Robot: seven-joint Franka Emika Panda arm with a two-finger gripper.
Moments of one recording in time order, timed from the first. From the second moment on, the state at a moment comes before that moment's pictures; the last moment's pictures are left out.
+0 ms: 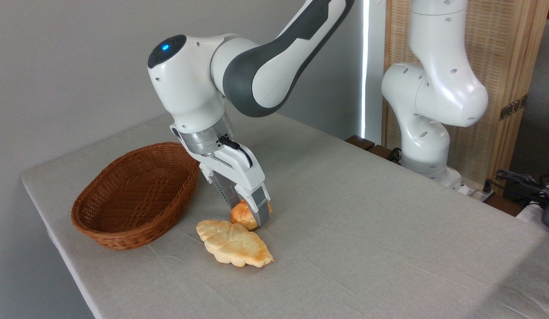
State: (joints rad) arm -0.06 0.04 -0.11 -2.03 -0.03 1.87 0.57
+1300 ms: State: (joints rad) arm -0.06 0.01 -0.12 -1.86 -0.18 1.87 0.57
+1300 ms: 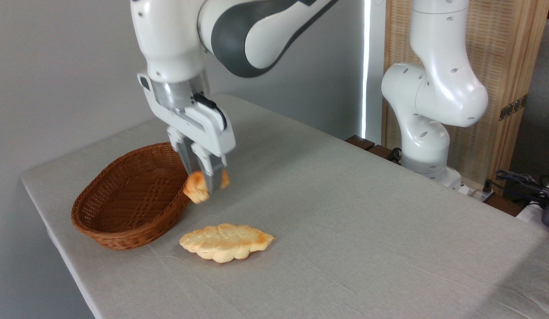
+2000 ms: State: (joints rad) arm -0.06 0.10 -0.23 -1.81 -0.24 2.12 0.31
